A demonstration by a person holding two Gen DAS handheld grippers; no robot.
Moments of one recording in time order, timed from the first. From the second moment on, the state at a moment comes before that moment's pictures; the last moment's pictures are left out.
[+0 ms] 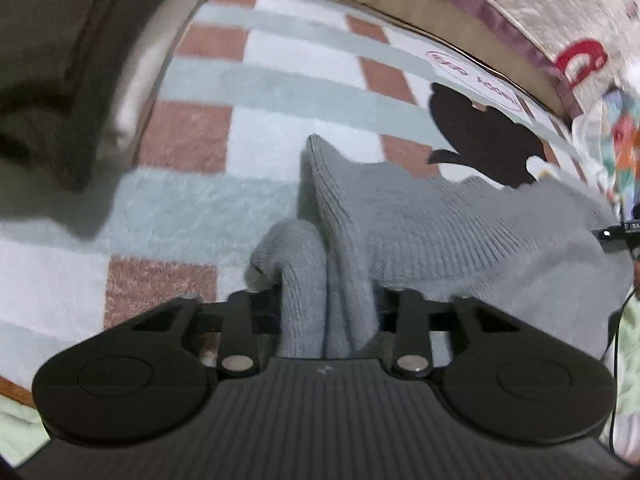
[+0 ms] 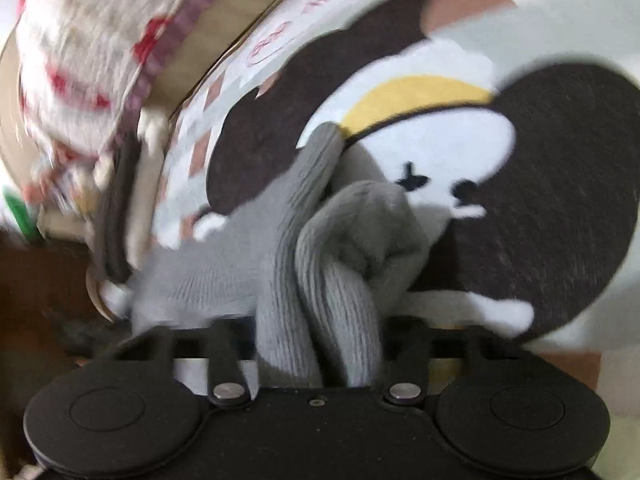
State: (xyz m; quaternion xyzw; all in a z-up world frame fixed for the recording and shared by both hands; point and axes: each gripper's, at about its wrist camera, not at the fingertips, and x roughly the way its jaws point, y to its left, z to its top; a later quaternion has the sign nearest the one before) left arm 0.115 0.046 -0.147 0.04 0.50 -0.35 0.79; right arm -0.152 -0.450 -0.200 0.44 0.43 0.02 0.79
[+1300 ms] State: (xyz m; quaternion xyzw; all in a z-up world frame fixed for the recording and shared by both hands) left arm 0.160 -0.021 -0.130 -0.03 0.48 -0.25 0.84; right arm -0.116 -0.489 -0.173 0.41 0.27 -0.11 0.87
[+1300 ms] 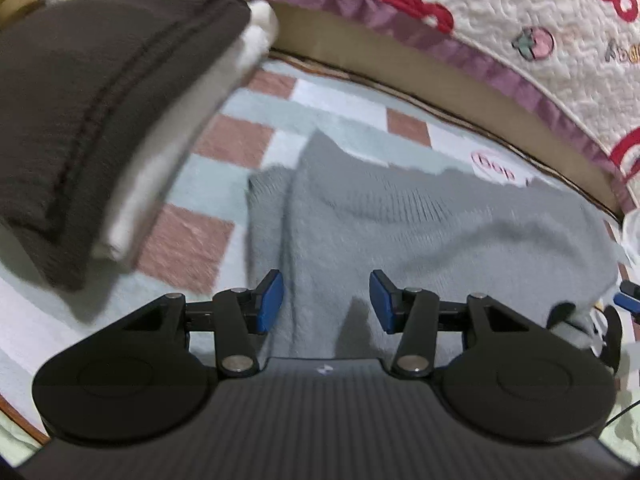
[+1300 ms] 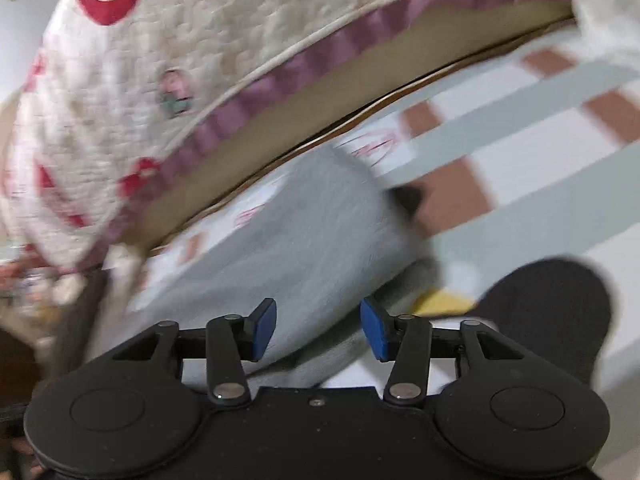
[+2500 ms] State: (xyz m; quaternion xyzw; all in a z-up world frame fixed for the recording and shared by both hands) left arm 0.160 -0.051 -0.094 -0.03 0.40 -0.37 0.84; right arm 0.018 -0.396 -0.101 0.12 0.37 -0.08 0.92
